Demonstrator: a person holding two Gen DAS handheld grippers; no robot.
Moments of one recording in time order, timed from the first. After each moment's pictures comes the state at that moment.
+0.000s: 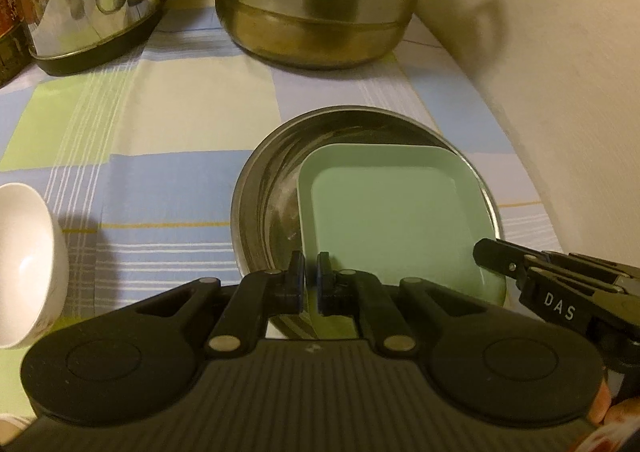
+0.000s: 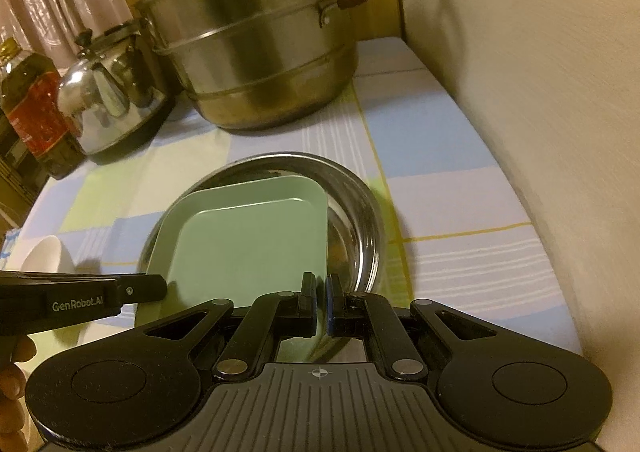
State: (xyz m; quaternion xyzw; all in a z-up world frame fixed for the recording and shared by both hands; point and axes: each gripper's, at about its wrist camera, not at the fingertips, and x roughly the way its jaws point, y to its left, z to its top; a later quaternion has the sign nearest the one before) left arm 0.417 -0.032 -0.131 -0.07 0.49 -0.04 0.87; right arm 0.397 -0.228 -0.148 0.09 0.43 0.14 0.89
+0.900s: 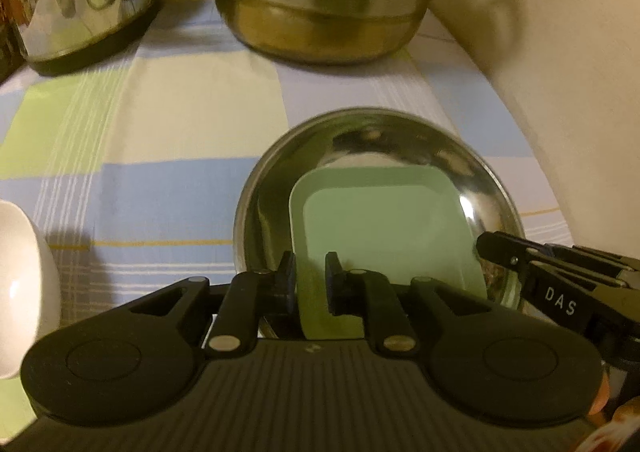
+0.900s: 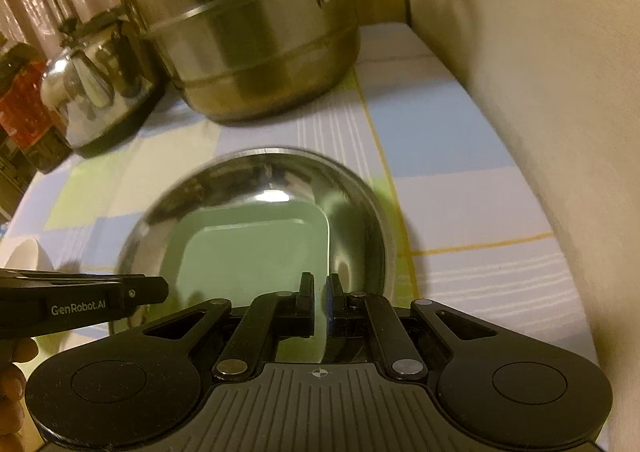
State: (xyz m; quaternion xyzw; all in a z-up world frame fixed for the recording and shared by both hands) left arm 0.437 -0.027 -0.138 -0.06 0.50 -0.03 0.86; right arm 0.420 -0.222 -0.164 0.08 0.43 0.14 0.89
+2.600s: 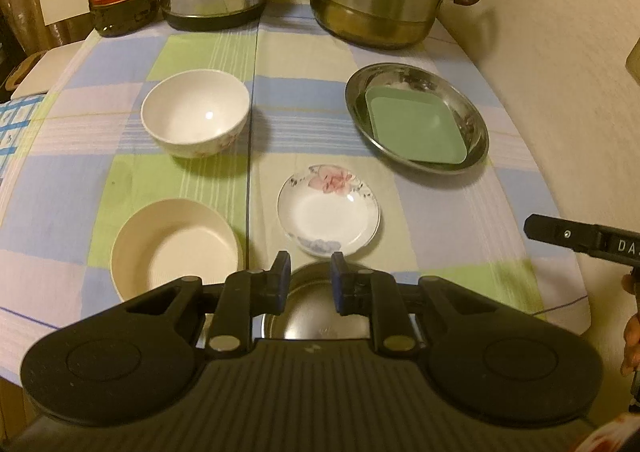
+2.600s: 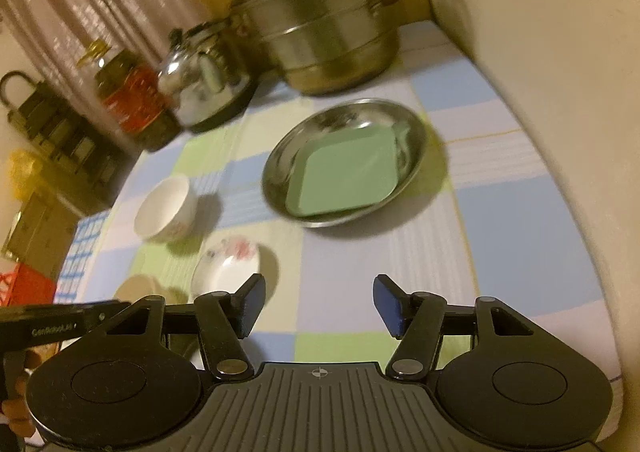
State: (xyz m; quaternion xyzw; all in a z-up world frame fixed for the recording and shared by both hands) left arm 0.197 0.044 -0.058 -0.08 0.48 0.01 0.87; right arm 0.235 -0.242 -0.094 0.15 0.43 0.22 0.86
